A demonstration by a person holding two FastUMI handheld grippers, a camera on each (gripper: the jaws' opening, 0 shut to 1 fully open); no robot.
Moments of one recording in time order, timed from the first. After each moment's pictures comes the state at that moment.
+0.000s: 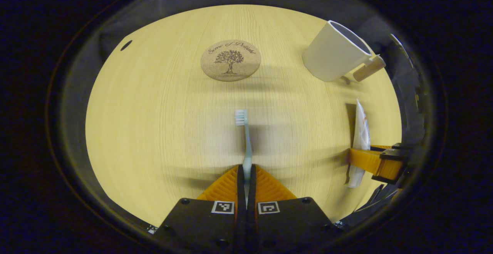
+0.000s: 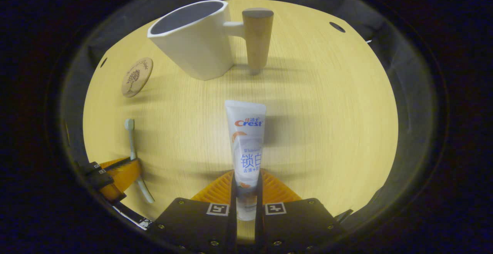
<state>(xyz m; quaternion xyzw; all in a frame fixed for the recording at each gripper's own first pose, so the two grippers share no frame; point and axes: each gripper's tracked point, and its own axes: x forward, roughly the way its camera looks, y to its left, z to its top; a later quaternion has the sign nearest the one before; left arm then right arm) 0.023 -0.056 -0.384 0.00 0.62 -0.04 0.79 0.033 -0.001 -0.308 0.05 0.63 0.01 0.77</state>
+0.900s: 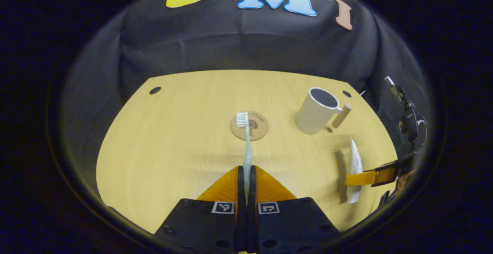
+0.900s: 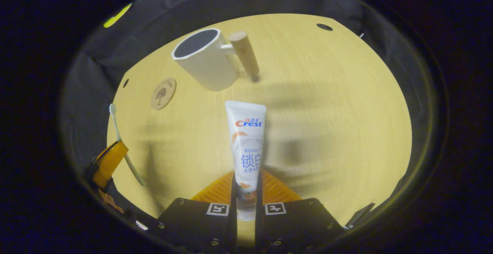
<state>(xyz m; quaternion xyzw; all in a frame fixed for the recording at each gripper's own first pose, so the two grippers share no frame) 0.084 -0.020 -0.299 0.01 0.37 -0.05 0.93 0.046 0.000 -0.297 0.15 0.54 0.06 0.83</state>
